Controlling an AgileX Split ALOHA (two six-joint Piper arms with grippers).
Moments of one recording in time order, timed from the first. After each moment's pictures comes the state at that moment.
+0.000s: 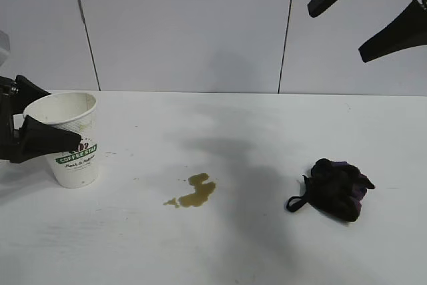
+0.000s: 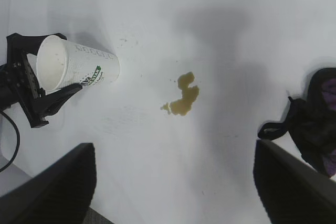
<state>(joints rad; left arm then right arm) 0.15 2.01 -0.88 -1.66 0.95 2.71 0.02 1.49 -1.17 0.72 0.96 -0.30</state>
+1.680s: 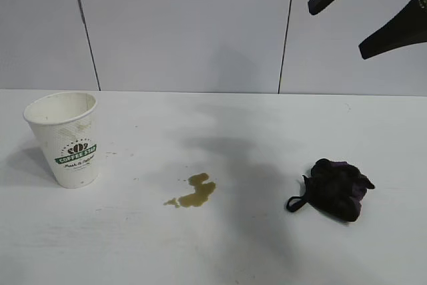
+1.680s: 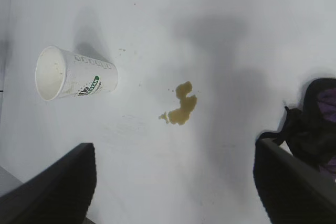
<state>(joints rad) 0.60 1.49 -1.04 -1.49 0.71 1.28 0.02 1.49 -1.17 0.71 0.93 -0.30</state>
